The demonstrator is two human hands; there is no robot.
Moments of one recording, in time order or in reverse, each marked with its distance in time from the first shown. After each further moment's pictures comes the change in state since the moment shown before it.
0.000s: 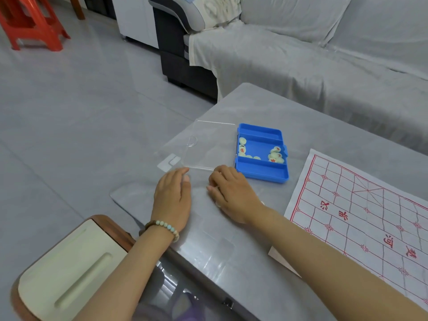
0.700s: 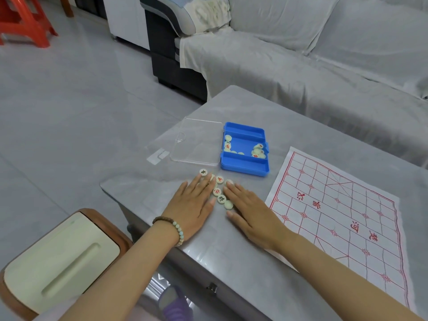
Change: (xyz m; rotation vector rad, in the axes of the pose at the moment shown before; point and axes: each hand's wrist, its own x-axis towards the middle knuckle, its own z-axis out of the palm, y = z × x) left_hand -0.029 0.020 0.026 0.516 -0.493 0.375; right_hand -0.097 0.018 -0.033 0.048 -0.272 0.127
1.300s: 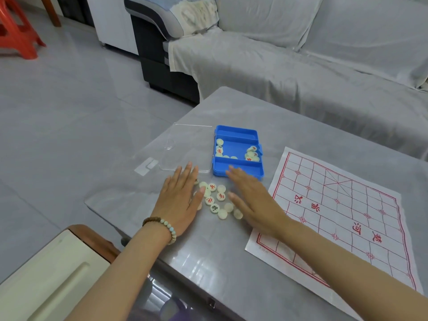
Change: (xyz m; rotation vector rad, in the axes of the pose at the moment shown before) left_hand 0.023 -0.004 -0.017 -0.139 0.092 -0.151; right_hand 0.020 0.010 -0.029 0.101 0.150 0.063
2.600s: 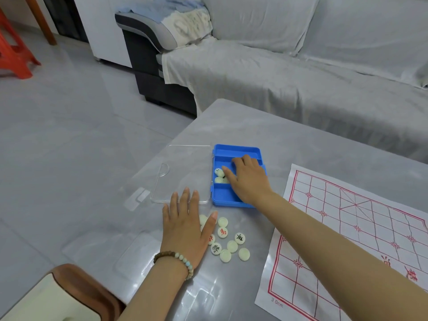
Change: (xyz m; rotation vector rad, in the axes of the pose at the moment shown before) left_hand 0.038 0.013 0.023 0.112 0.011 -0.189; right_hand 0.128 0.044 -0.007 -0.235 0.162 0.324
